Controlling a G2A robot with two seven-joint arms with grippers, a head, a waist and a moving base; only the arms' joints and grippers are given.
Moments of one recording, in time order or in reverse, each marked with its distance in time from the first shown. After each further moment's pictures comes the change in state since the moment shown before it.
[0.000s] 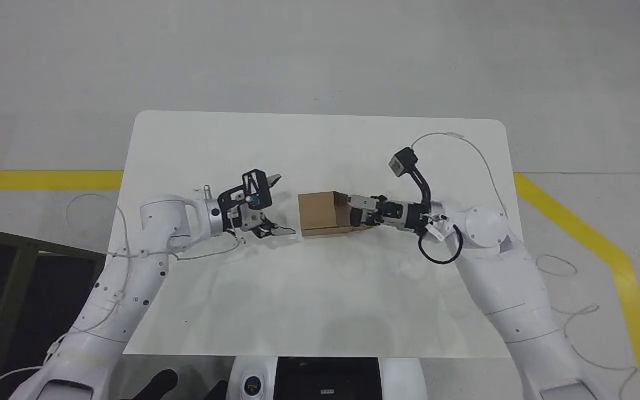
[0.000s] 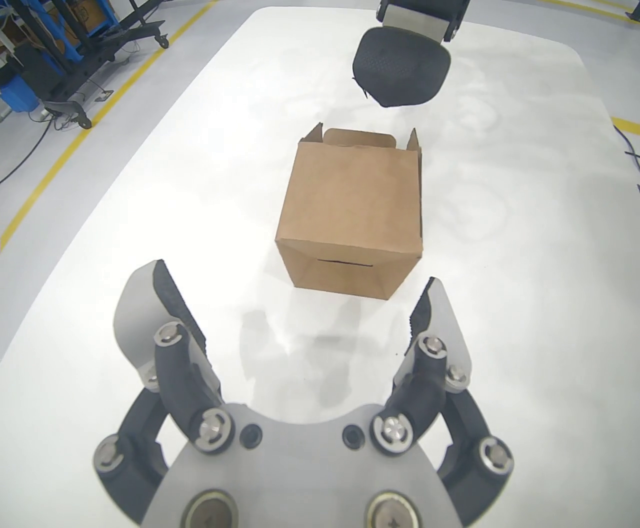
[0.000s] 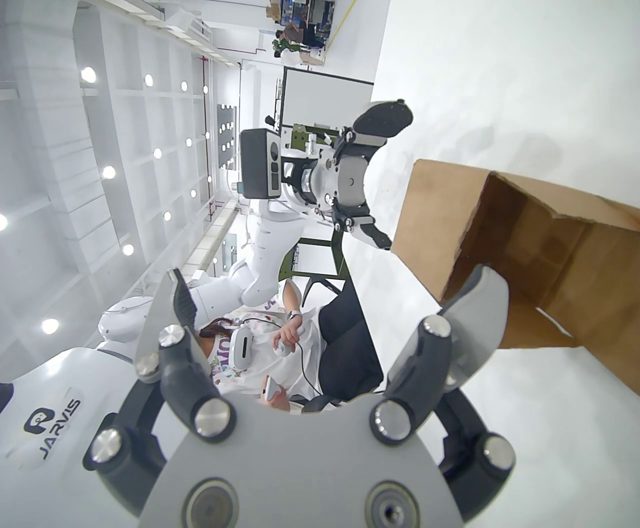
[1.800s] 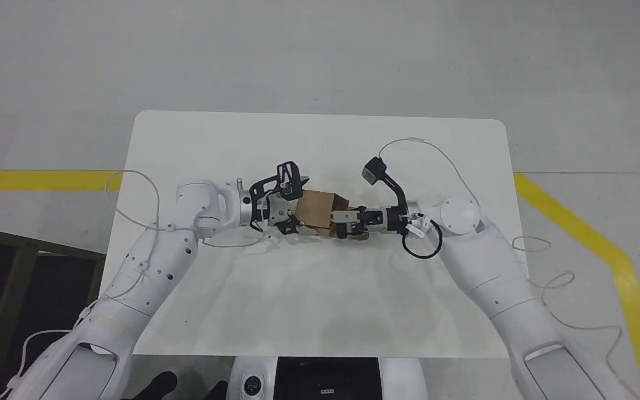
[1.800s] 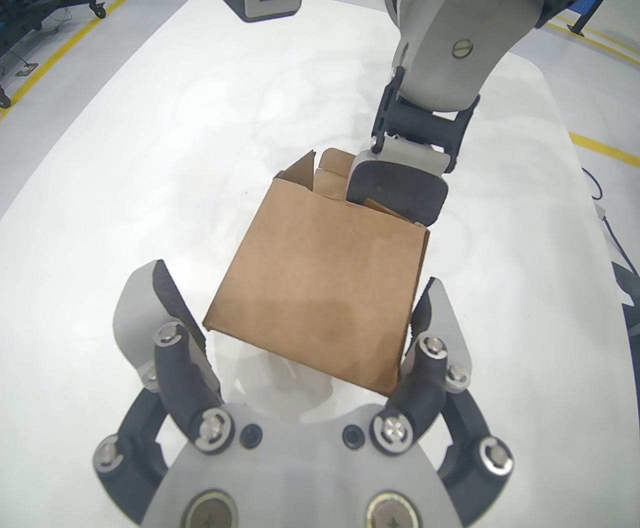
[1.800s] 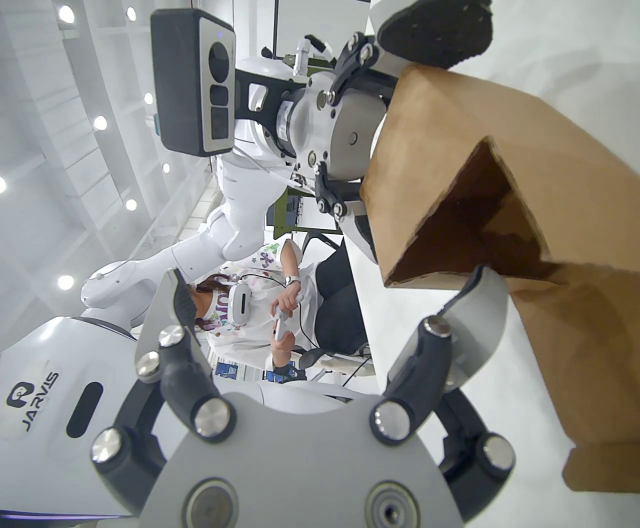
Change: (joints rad) left arm -0.179 -0.073 0.190 0.144 -0.210 -0.022 -0.190; right arm 0.208 -0.053 -0.230 0.331 0.097 -0.152 0.142
